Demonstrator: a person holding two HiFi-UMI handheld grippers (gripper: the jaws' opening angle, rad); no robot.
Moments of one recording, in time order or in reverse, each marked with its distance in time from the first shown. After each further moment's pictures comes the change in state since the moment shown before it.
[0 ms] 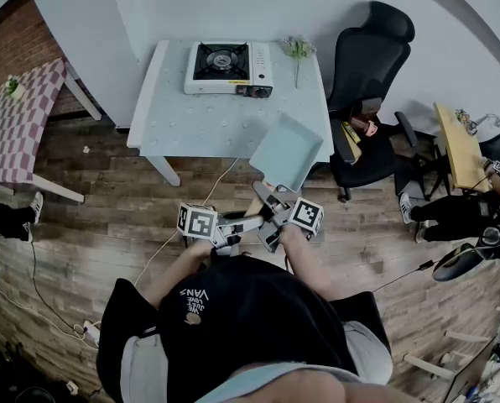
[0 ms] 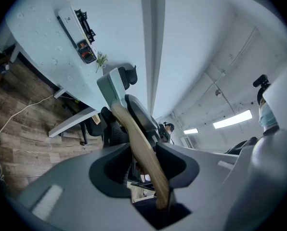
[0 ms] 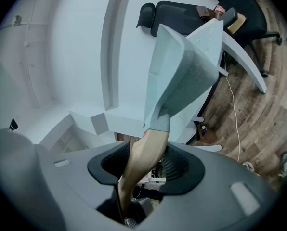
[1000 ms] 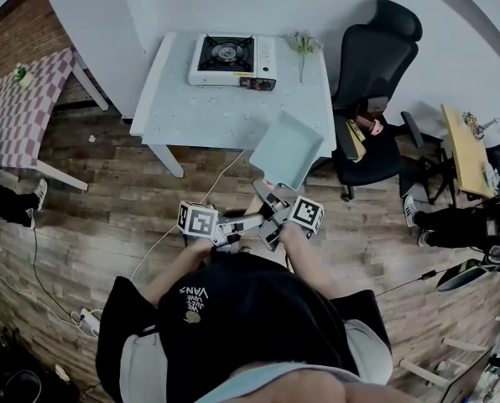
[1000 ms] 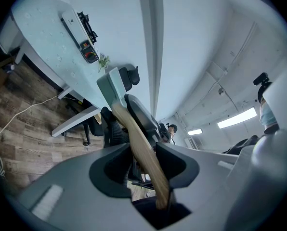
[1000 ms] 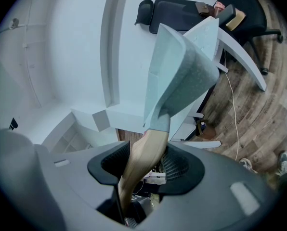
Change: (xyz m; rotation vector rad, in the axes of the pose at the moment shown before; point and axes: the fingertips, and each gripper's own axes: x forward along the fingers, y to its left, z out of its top) left arm 0.009 -0.001 -0.023 0.017 -0.034 0.055; right arm -0.019 -0.006 -0.011 0.005 0.050 0.038
